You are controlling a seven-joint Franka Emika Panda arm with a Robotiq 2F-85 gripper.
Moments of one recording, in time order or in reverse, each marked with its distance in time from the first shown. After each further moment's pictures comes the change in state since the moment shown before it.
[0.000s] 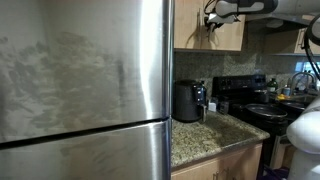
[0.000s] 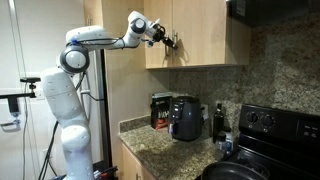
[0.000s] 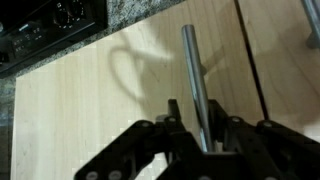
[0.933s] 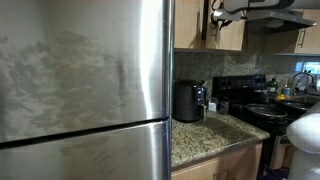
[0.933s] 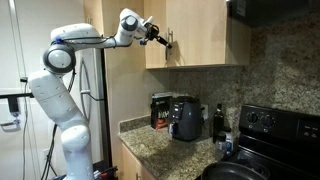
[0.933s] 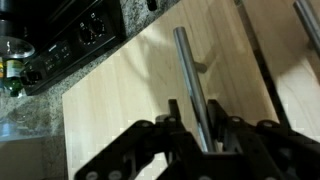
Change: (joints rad) arm -0.005 -0.156 -0.002 -0.135 -0.011 -0.051 0.134
